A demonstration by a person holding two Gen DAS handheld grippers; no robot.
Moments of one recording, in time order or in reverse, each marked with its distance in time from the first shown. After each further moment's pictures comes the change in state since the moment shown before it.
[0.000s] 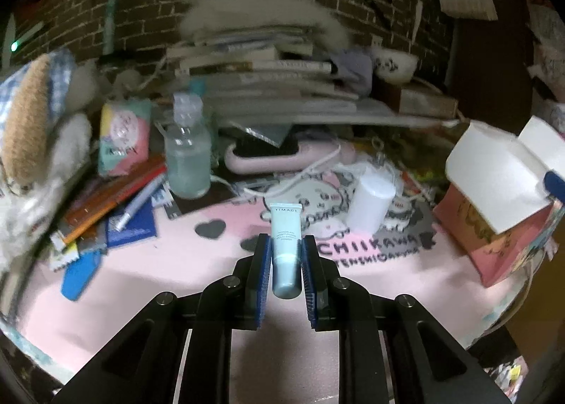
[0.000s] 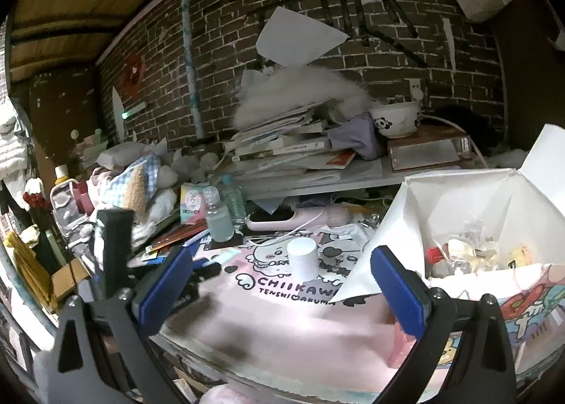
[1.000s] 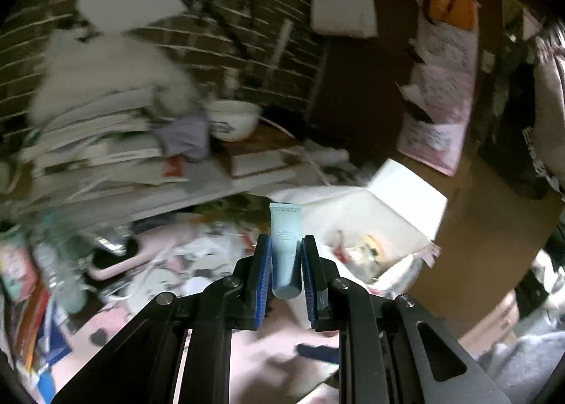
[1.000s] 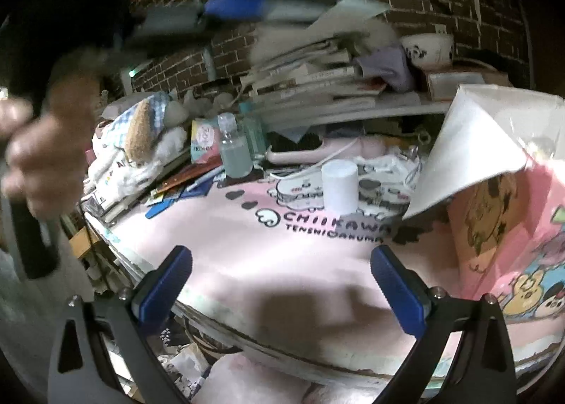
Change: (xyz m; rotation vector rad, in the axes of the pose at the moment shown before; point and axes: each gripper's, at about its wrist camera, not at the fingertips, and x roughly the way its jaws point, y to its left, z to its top) left arm -0.030 -0.101 0.112 0.198 0.048 -0.533; right arm 0.055 0.015 -0.064 0.013 0.205 0.076
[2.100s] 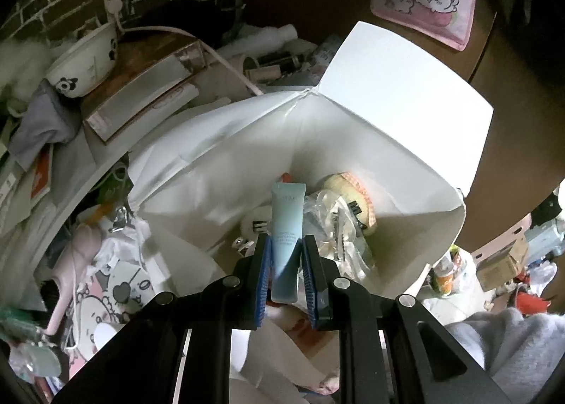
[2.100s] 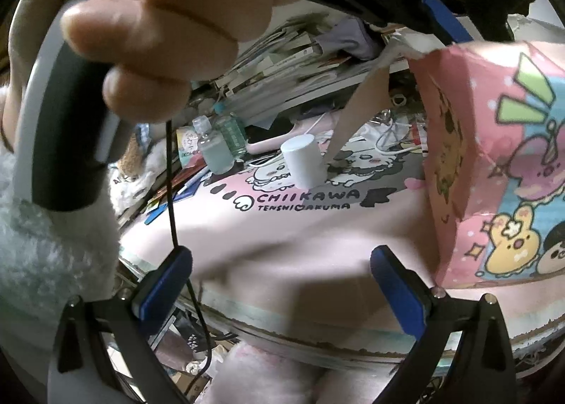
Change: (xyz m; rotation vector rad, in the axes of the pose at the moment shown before) left arm 0.165 -0.089 0.016 0.233 0.489 0.005; right arm -0.013 -0.053 -0.019 0.169 0.010 0.070
